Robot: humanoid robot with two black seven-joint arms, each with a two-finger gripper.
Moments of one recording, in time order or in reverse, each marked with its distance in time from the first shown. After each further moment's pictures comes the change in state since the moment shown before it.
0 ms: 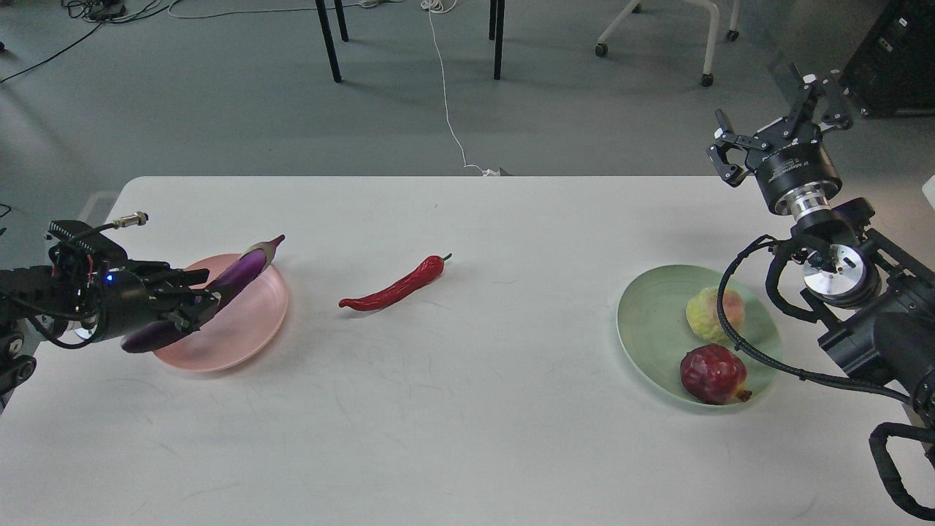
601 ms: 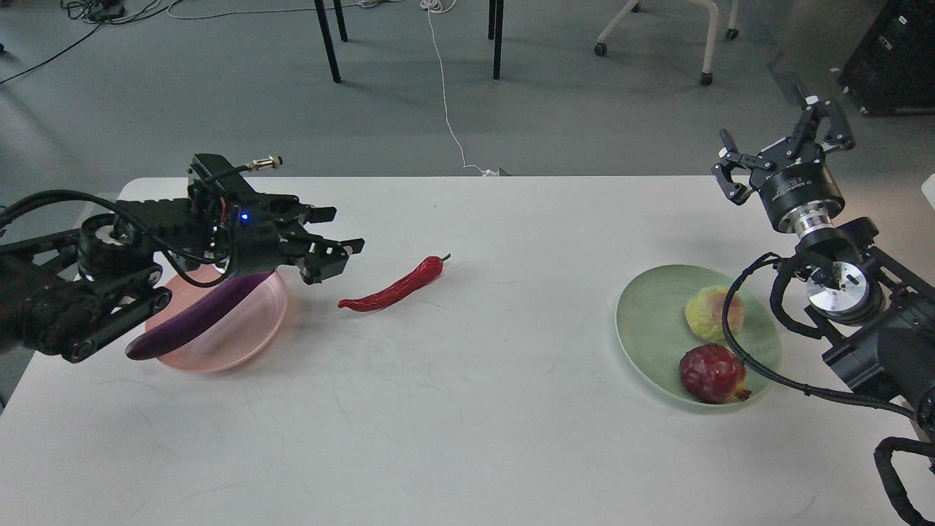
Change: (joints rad) left arm -0.214 -0.311 0.011 -0.017 0.106 -0.019 0.000; right arm -0.032 -0.015 0.003 0.000 0.000 0.000 0.006
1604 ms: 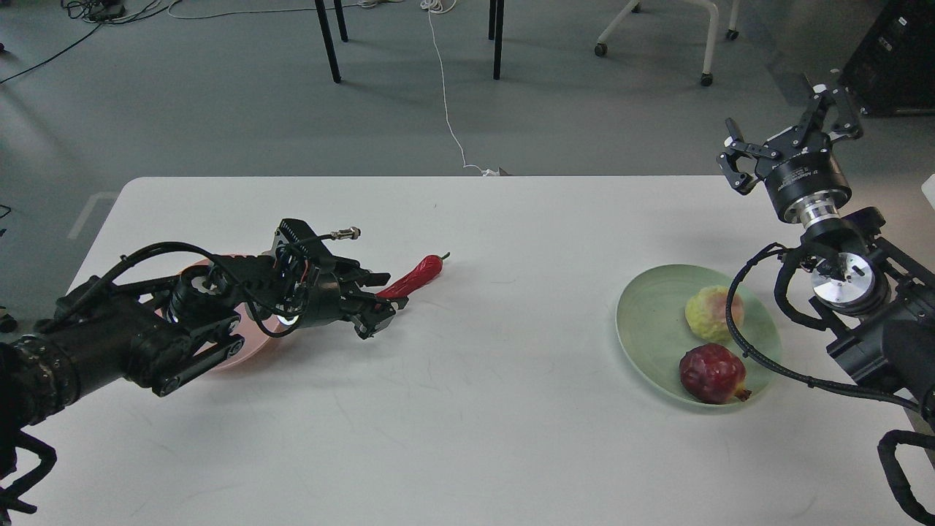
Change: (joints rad) left arm 0.059 -0.186 0.115 0.195 -0.037 0.035 0.027; right arm 0.019 -0.004 0.000 0.003 0.000 0.000 0.000
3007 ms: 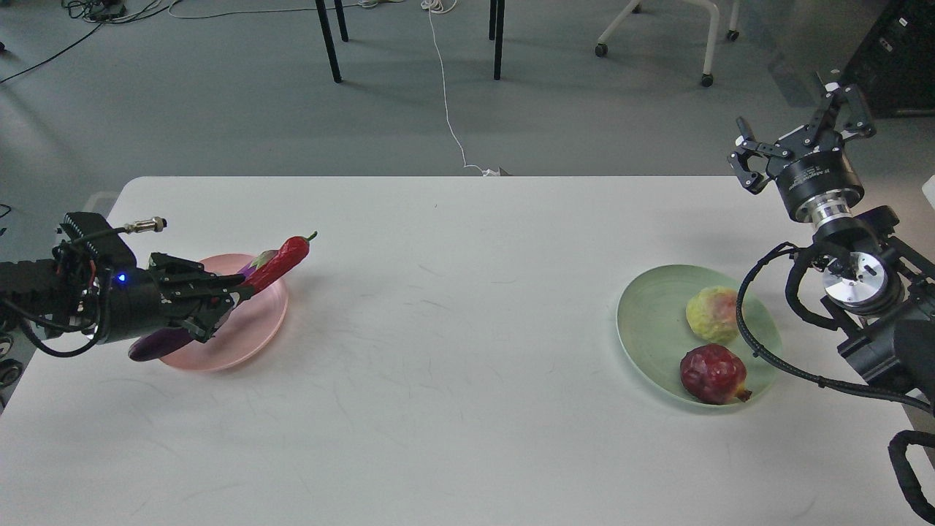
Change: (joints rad) left arm 0.058 0.676 0.031 -0.468 -0.053 0.042 -0.010; right arm -0.001 -0.022 -0.002 0.001 -0.002 0.000 -0.002
